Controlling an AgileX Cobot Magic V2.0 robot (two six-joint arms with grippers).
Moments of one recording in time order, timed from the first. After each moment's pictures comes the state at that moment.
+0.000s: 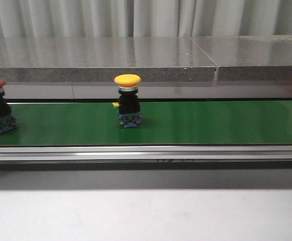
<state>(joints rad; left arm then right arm) -0.13 0.31 -0.55 -0.17 0.76 0.20 0.26 1.13 -1.09 0.12 0.78 -0.10</state>
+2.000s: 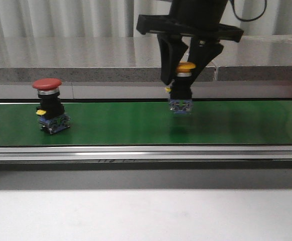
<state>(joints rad) -0.13 0.31 -0.55 -0.17 0.76 0.20 0.46 1.86 -1.65 0.09 1.04 0.09</state>
